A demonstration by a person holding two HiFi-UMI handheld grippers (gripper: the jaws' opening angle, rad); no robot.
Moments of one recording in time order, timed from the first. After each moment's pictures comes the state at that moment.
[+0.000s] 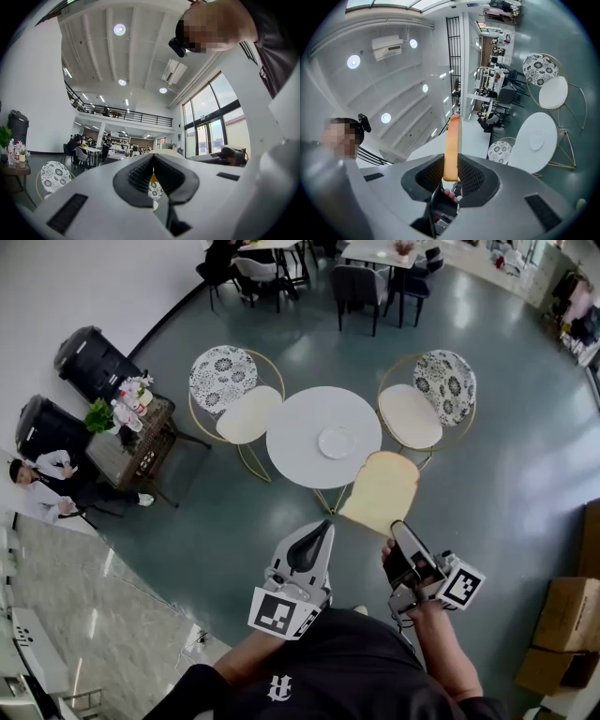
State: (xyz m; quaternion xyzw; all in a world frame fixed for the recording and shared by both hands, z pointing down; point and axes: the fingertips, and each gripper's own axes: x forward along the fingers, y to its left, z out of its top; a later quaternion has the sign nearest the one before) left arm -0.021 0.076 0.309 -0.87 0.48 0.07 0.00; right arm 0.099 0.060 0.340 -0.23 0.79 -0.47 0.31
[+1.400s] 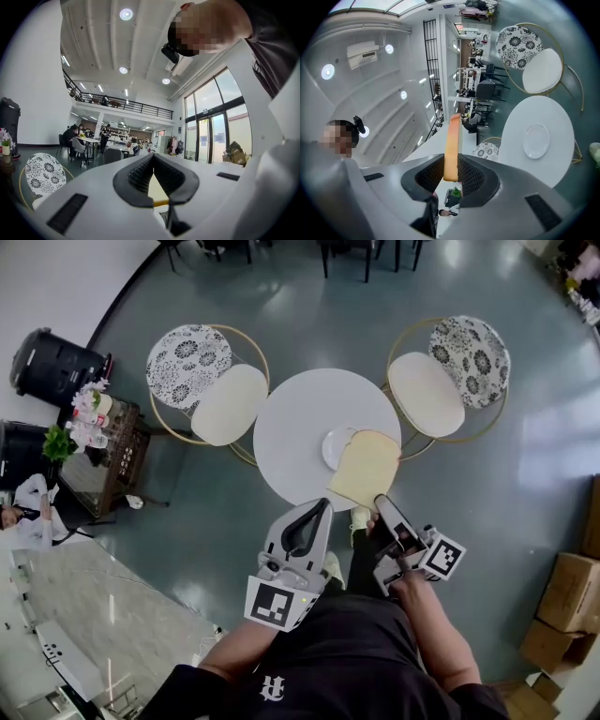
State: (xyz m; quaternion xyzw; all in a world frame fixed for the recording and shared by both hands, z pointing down) left arm -0.079 -0.182 0.405 -0.88 0.46 0.03 -0.06; right arm 0.021 -0.196 0.504 -0.28 0.72 -0.55 0.32
